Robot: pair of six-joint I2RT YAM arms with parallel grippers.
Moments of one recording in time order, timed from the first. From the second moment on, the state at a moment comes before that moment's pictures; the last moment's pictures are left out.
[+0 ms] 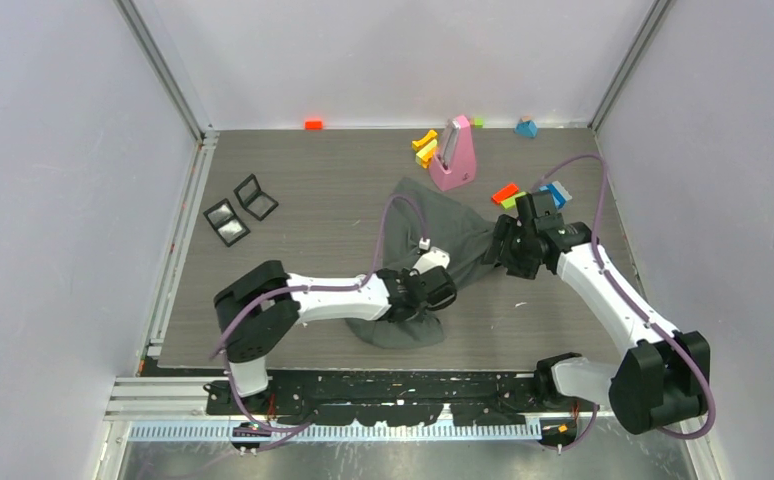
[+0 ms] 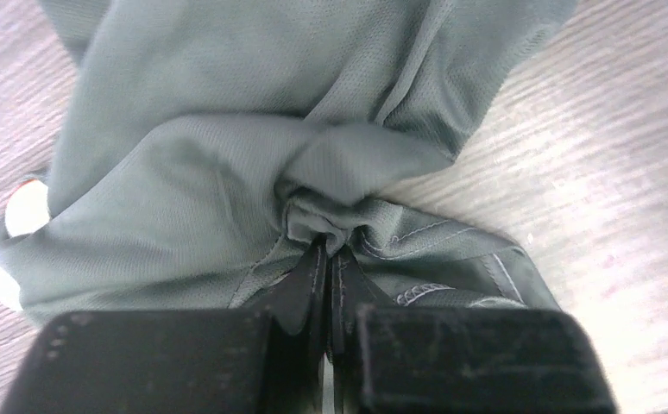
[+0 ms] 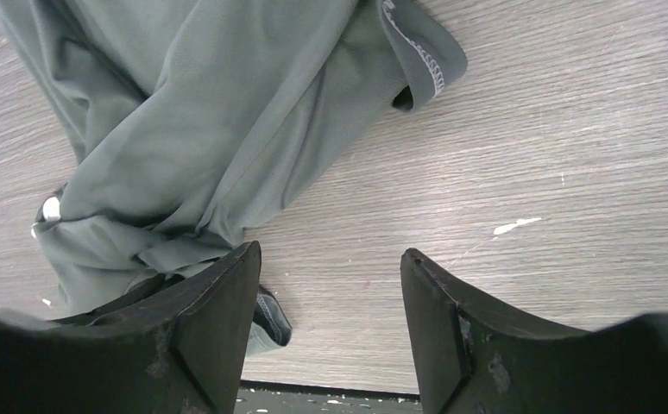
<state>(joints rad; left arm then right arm) -1.18 1.84 1.17 -0.45 -0.45 -0.57 0.24 1.21 0.90 -0.74 -0.02 0.60</state>
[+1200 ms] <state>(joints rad) -0.85 1.30 1.23 -0.54 0.13 -0.44 0.68 0.97 0.73 -0.28 -0.40 0.66</state>
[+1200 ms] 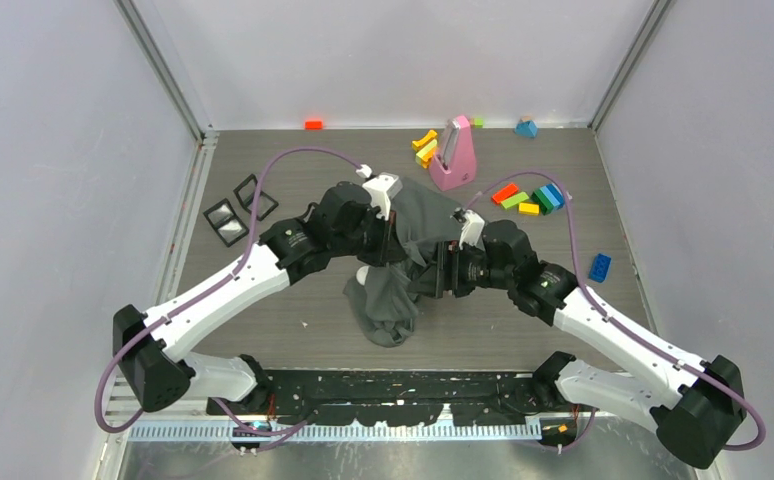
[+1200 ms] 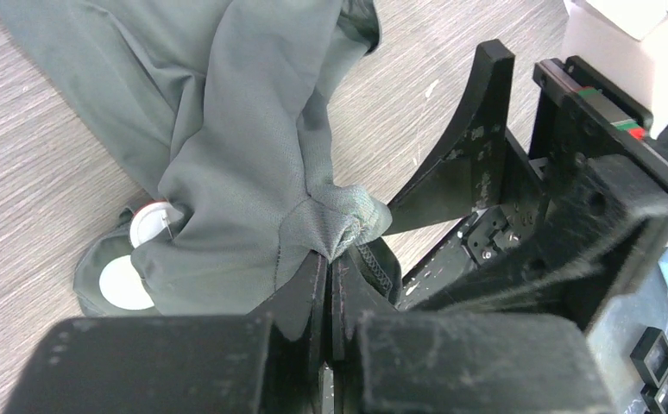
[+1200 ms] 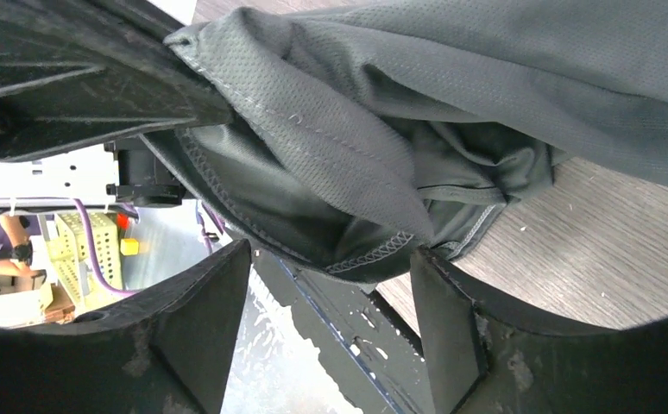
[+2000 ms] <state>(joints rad) -0.85 1.45 1.20 -0.44 0.08 -0.48 0.14 0.82 0.80 -0.65 0.34 0.63</state>
